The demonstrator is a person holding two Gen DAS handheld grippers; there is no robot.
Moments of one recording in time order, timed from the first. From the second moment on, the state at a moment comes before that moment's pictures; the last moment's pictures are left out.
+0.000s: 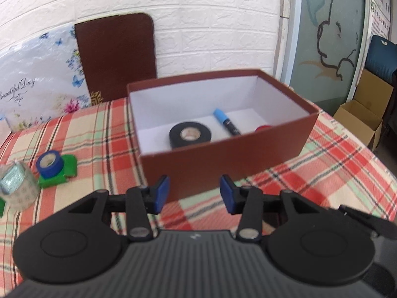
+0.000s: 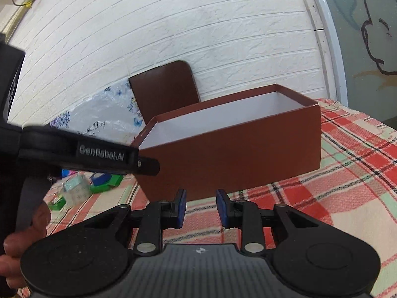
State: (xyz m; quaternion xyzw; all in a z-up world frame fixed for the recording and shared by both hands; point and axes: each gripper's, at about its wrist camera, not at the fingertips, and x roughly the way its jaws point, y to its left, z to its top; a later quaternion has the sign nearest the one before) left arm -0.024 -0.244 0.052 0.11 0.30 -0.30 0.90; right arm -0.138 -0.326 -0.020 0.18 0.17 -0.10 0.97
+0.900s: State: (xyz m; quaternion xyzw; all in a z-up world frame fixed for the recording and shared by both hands) left arm -0.001 -0.166 0.004 0.09 0.34 -0.23 0.91; right arm -0.130 -0.287 -0.015 0.13 0.18 -0.11 0.97
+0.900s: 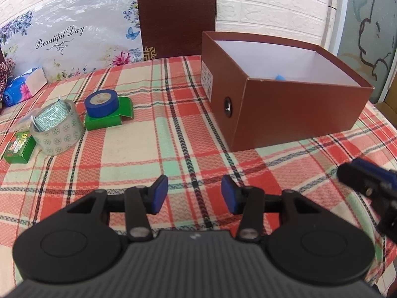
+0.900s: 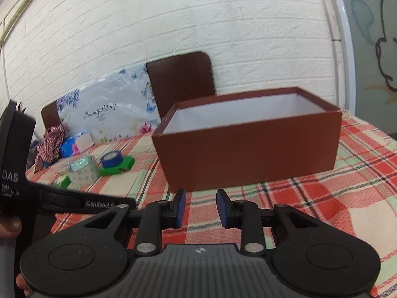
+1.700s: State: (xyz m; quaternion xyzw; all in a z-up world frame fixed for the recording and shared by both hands) left arm -0.024 -0.163 0.022 0.09 0.31 -0.25 0.91; right arm -0.139 -0.290 -0.008 0.14 0.15 -0.13 0.97
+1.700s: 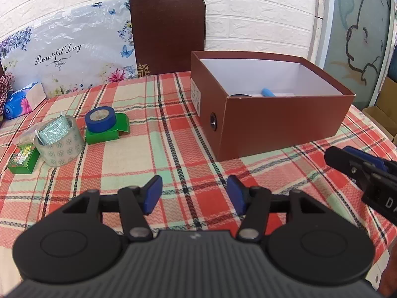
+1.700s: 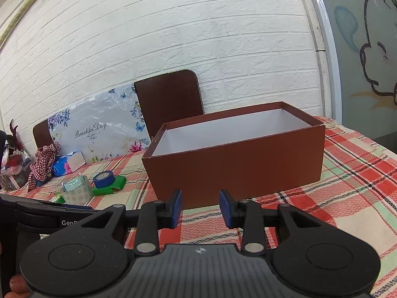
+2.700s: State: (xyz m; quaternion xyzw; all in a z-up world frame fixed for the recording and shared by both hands) left arm -0.006 -0.118 0.010 0.07 0.30 -0.22 0.93; right arm -0.120 -0.276 -0.015 0.11 0.19 -0.09 0.97
